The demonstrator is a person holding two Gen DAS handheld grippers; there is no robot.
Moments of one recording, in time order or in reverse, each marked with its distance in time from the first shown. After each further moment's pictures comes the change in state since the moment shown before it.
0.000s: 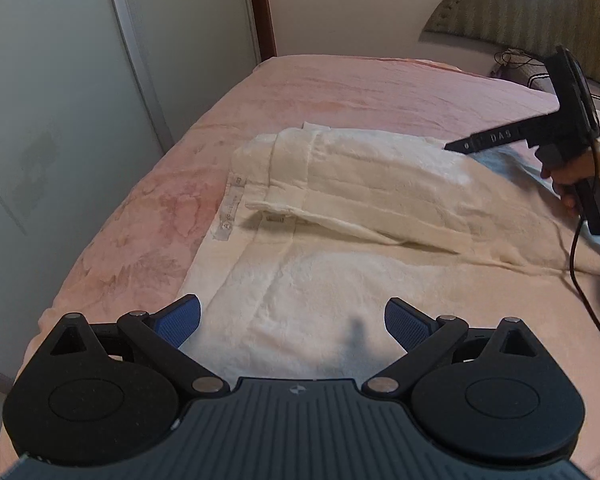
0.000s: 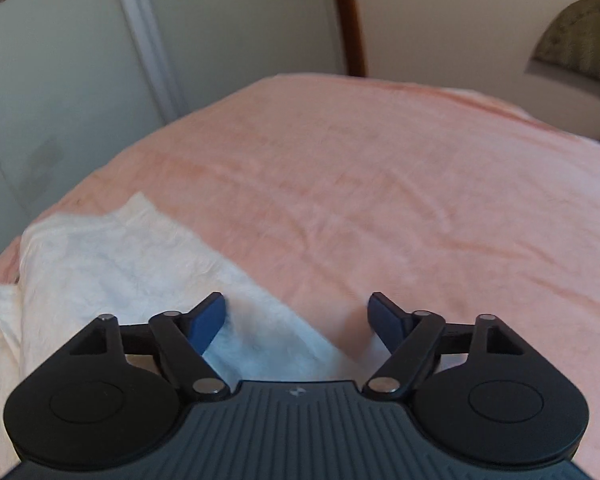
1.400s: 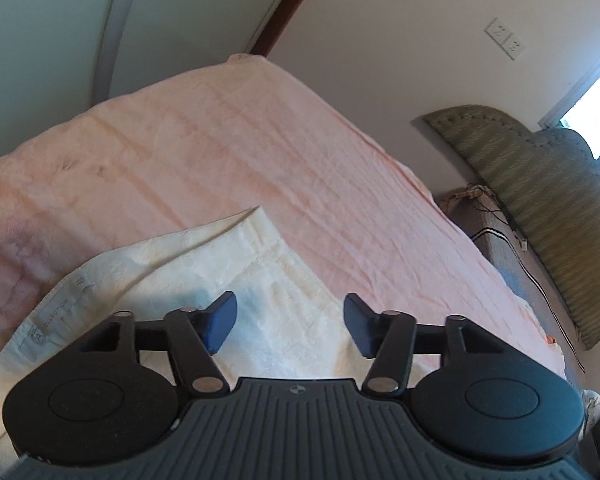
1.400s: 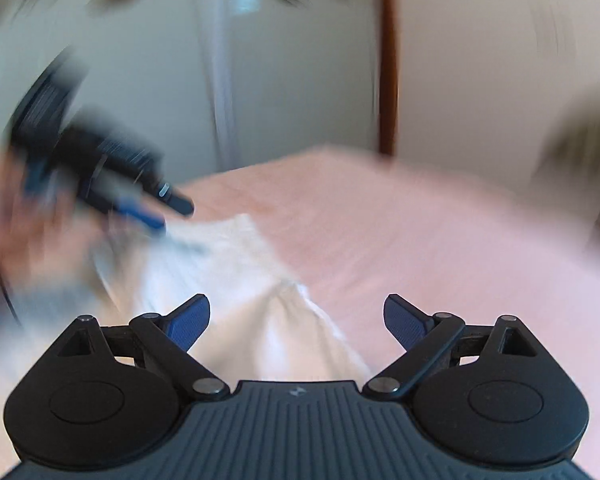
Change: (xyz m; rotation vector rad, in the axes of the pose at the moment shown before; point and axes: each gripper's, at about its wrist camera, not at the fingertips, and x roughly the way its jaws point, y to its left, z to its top) left arm 0.103 0.012 0.131 -0.523 0.026 -0.378; right arm -0.127 0.015 -0.037 -0.030 -0.148 0.094
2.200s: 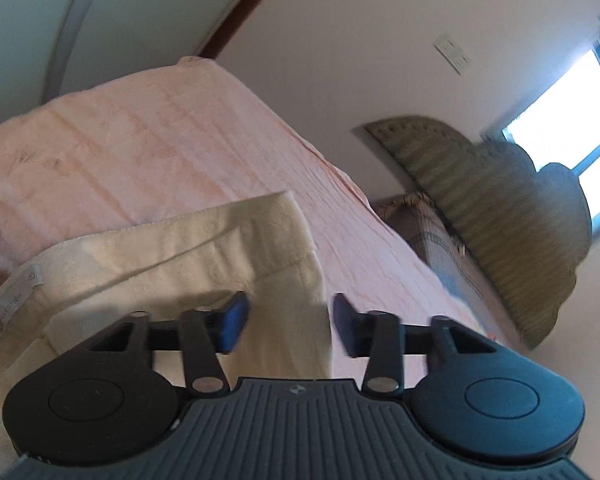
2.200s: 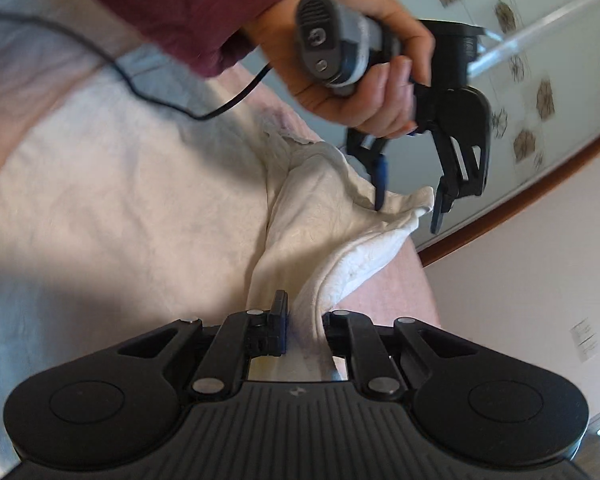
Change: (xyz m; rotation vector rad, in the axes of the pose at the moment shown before) left arm -0.019 0.000 -0.013 0.021 -0.022 -0.187; right arm 0.000 0.198 -0.144 -1.194 -0.014 -0.251
